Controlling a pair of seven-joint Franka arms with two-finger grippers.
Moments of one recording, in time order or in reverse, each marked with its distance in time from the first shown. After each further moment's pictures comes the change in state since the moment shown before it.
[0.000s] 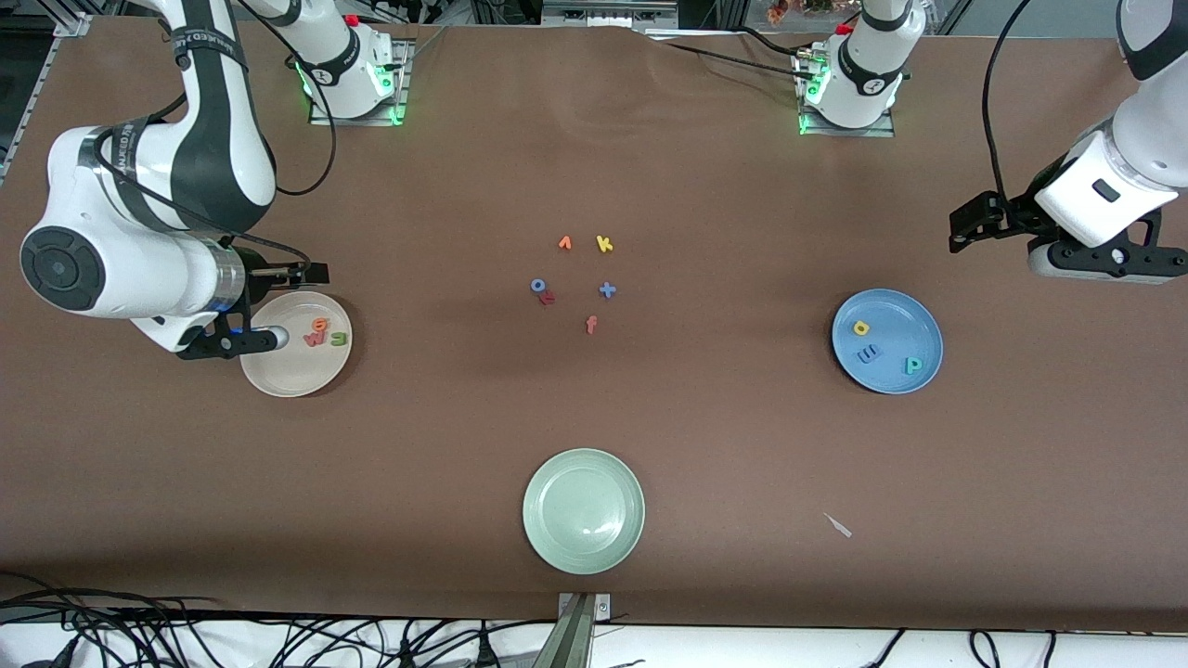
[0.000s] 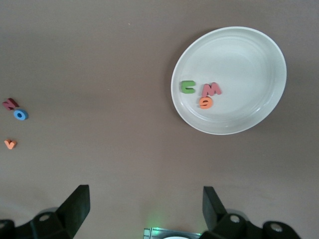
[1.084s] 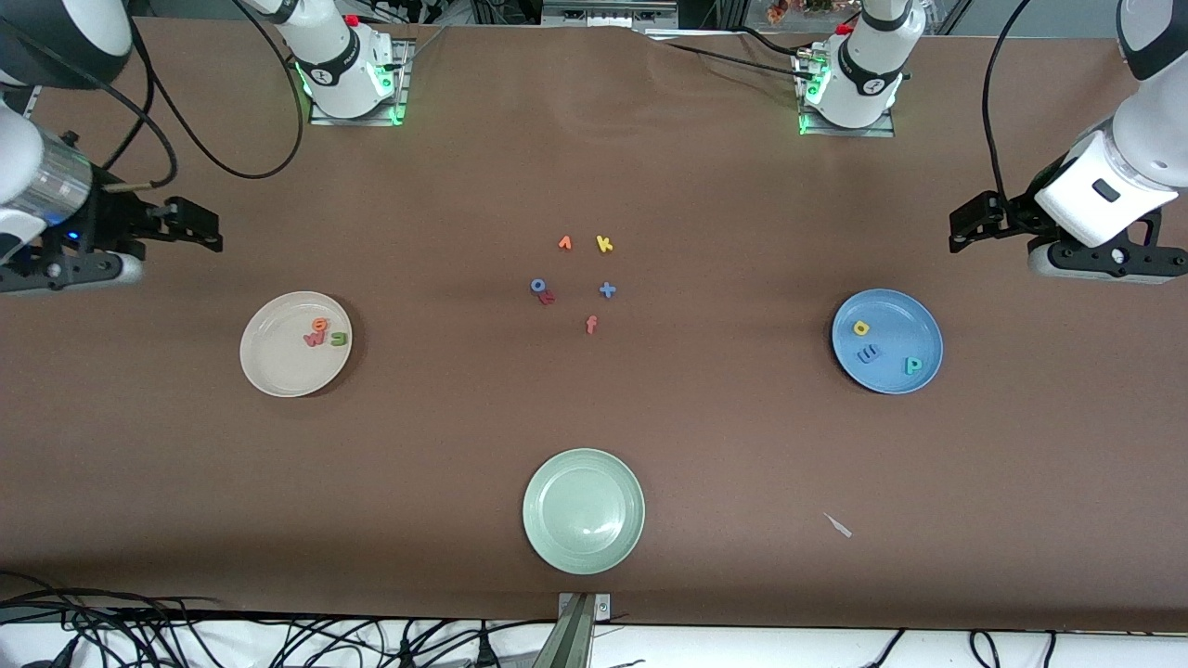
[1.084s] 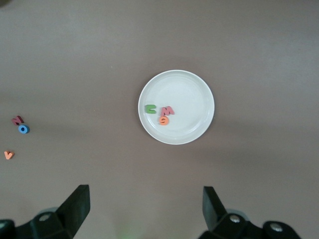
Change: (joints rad) left arm 0.000 0.000 0.000 0.000 0.000 0.000 0.000; right arm -0.391 -0.274 0.353 0.008 -0.201 0.019 -0.002
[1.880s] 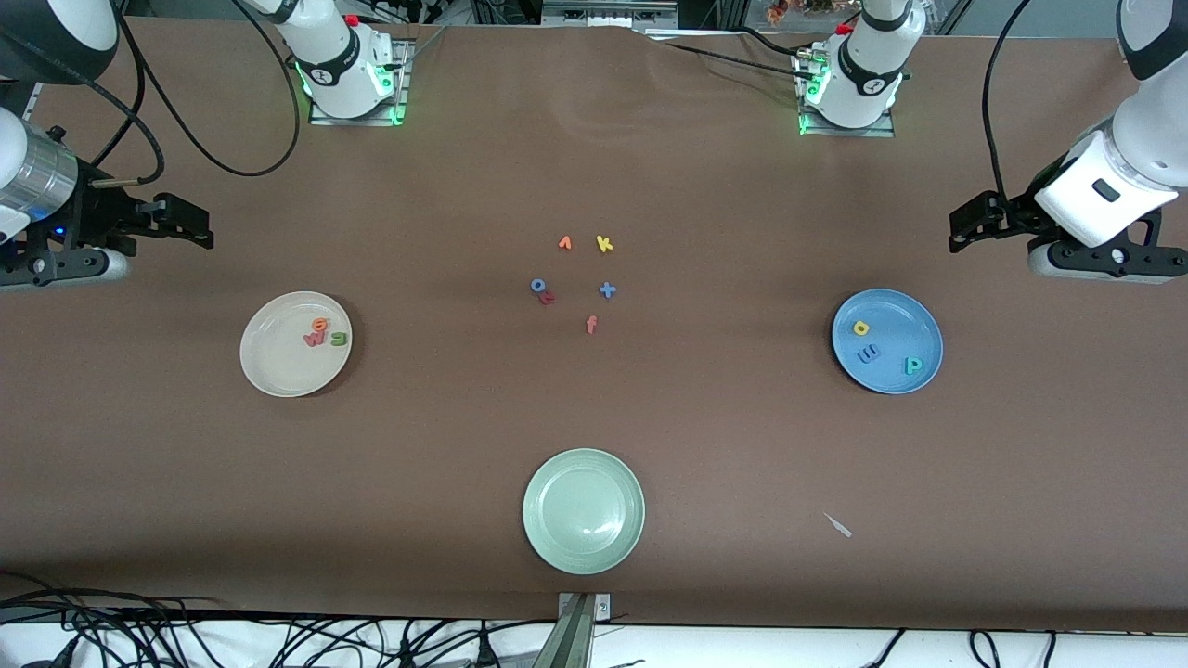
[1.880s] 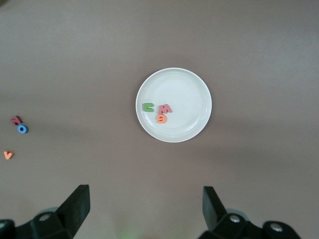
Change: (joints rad) left arm 0.000 0.000 0.000 0.000 0.000 0.000 0.000; right arm -0.015 0.005 0.017 -0.001 0.000 -0.002 0.001
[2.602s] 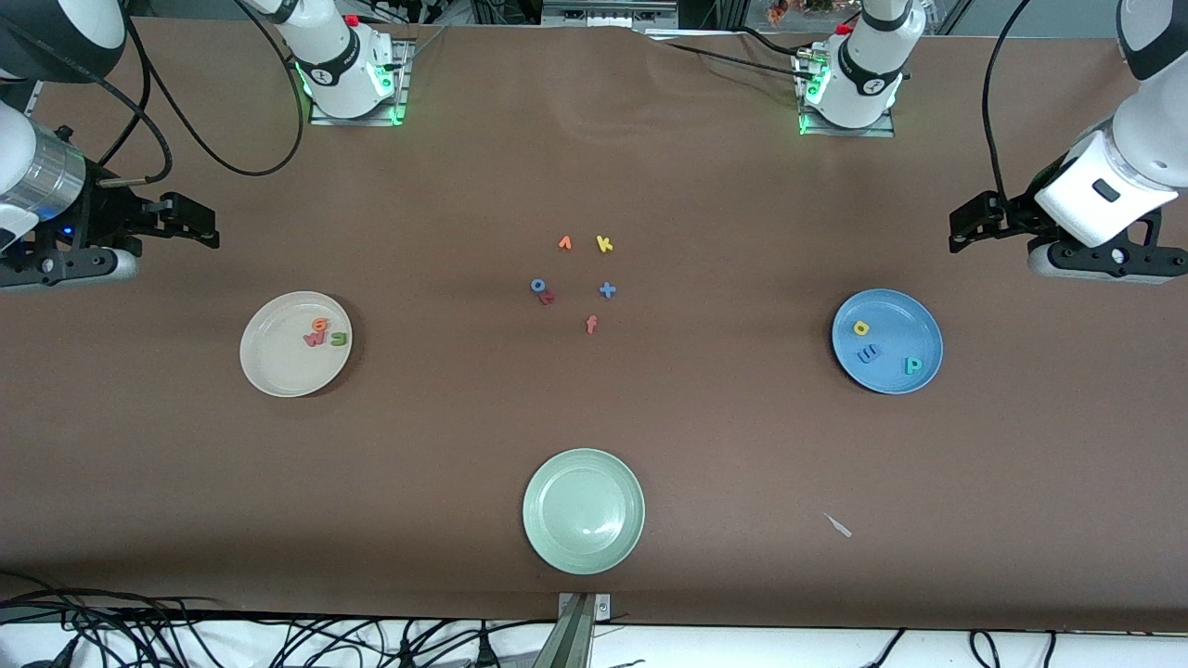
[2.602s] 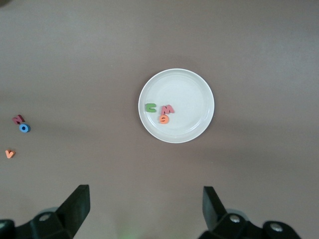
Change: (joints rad) left arm 0.000 0.000 0.000 0.000 0.000 0.000 0.000; right arm 0.000 0.000 0.007 0.000 0.000 0.001 0.001
